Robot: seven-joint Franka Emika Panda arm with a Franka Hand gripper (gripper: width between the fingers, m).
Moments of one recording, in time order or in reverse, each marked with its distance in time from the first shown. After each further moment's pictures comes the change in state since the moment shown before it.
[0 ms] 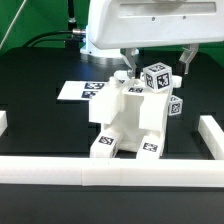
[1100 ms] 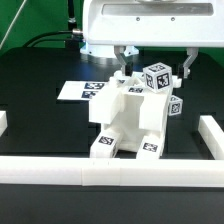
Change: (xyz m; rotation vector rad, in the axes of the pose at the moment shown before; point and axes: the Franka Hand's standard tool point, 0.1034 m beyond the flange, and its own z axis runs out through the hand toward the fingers) arm -0.003 0.003 0.002 0.042 0.006 0.527
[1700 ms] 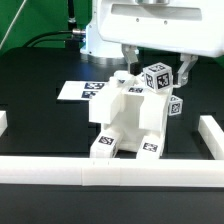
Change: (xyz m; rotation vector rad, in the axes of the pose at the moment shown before) arm 0.005 -0.003 0.001 -0.002 0.032 0.338
